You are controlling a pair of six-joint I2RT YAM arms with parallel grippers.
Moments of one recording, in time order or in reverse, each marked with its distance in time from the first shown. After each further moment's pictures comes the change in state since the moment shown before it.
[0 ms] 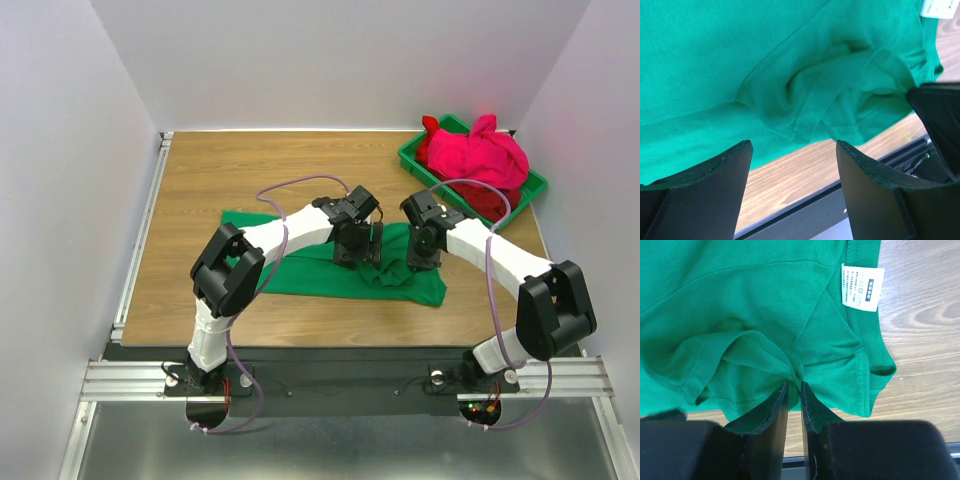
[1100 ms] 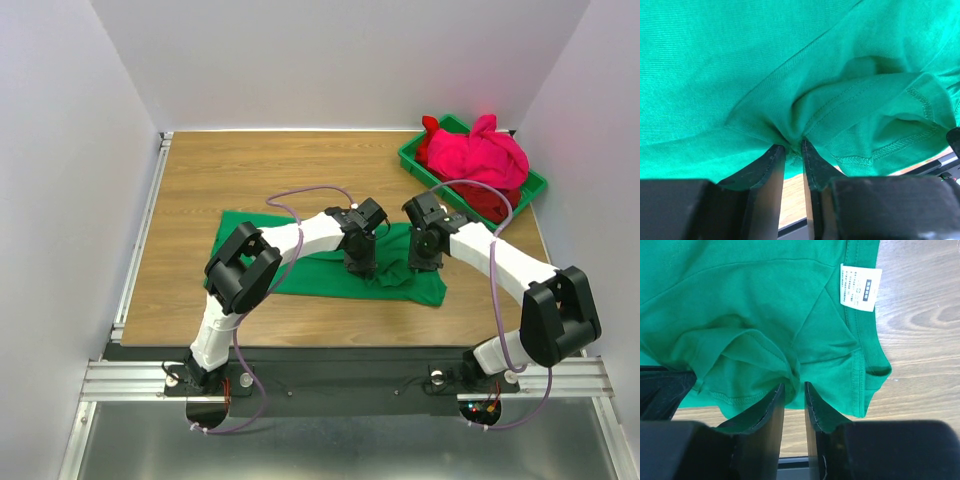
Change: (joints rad) left arm -0.043 0.093 0.000 0.037 -0.050 -0.076; right arm -0.001 -0.047 -0.027 0.013 0.000 -0.034
